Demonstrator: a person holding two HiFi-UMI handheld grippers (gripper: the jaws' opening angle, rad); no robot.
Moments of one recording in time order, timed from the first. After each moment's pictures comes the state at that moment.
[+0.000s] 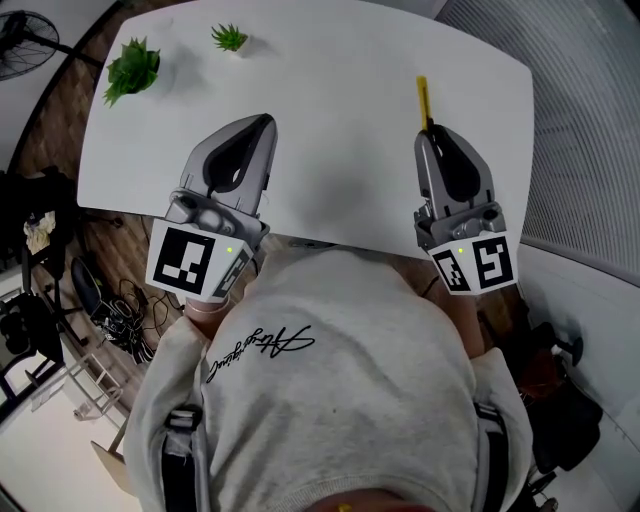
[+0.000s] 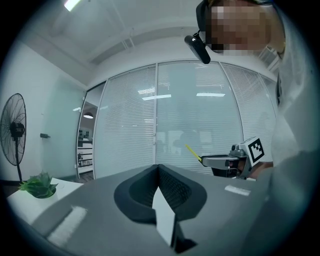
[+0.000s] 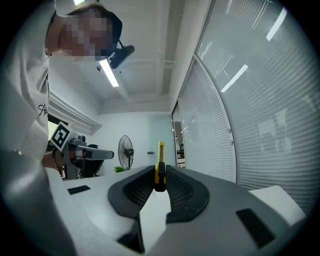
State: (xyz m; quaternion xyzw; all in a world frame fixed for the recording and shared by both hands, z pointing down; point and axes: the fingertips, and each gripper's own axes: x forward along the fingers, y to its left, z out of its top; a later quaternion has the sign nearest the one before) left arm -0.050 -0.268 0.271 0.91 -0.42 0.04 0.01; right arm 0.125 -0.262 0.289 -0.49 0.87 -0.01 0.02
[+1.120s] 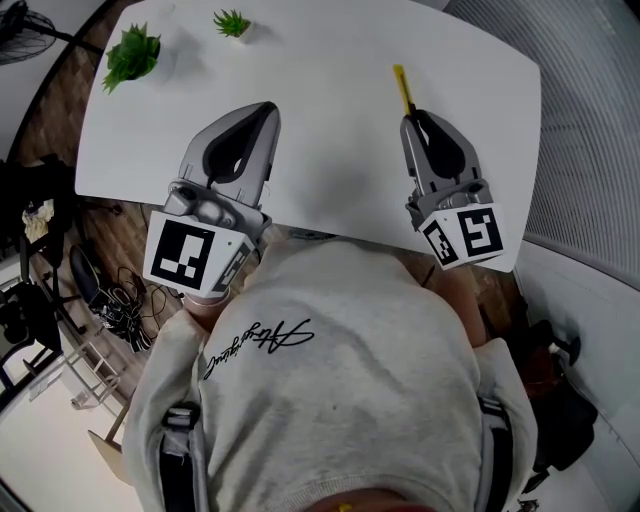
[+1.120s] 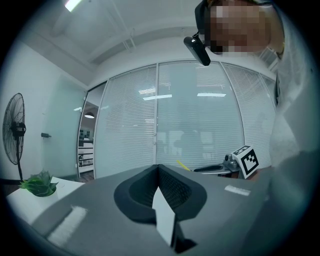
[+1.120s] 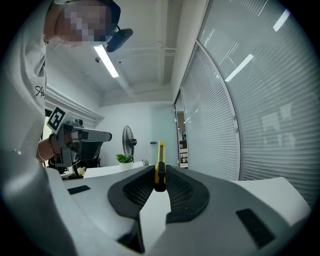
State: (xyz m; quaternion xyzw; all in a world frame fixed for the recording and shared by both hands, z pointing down) left arm -0.049 -0.267 0.273 0.90 -0.43 0.04 0.01; right arm 0.109 -0.281 0.334 -0.47 0.88 -0.04 -0.02
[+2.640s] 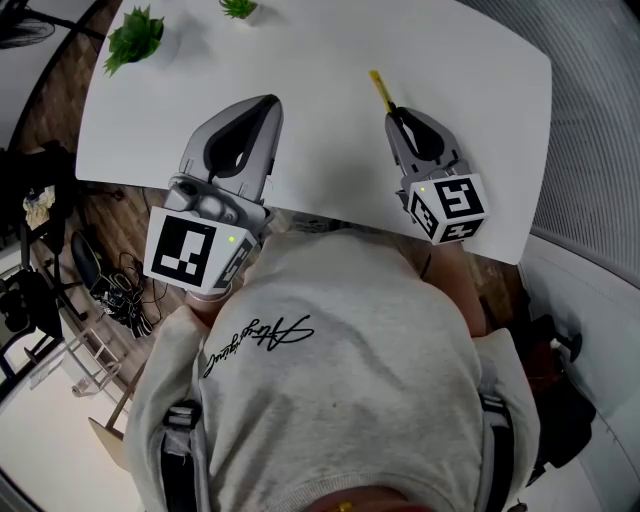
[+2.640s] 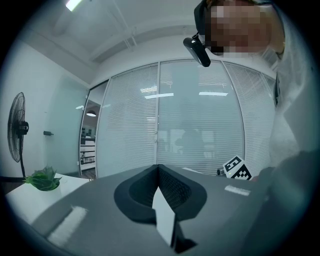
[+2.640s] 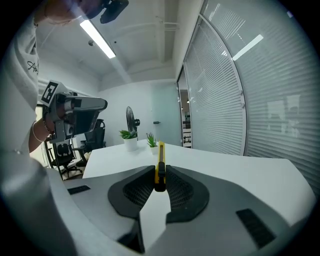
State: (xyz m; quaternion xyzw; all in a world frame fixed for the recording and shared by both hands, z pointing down) left arm -0.057 -0.257 0.284 0.90 -0.43 0.05 0.02; right arm 0.085 -0.283 0.418 -0.44 0.88 -0.10 -0.13
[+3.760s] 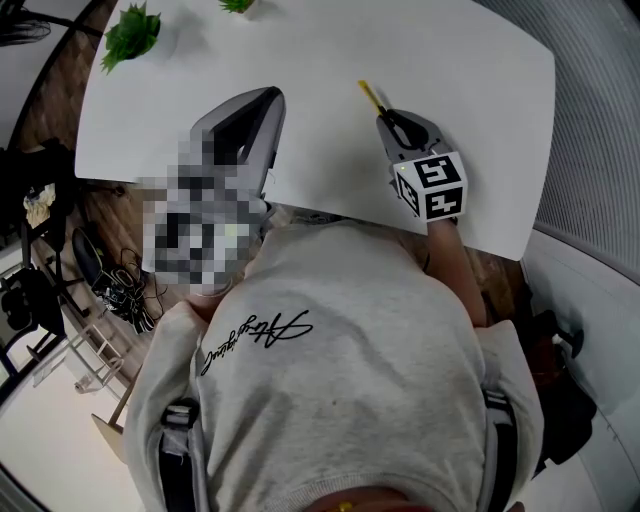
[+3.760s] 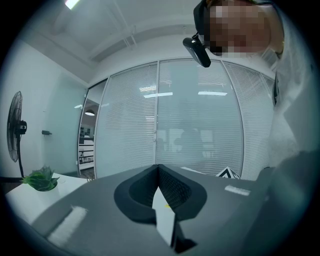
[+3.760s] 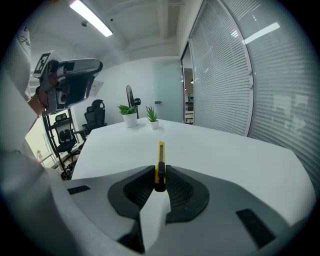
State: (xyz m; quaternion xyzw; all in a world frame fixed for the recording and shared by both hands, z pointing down) left arm -0.052 -0.260 0.285 0.90 -0.43 0.05 0.02; right arm 0.082 -0.284 0.490 -0.42 0.86 -0.15 -0.24
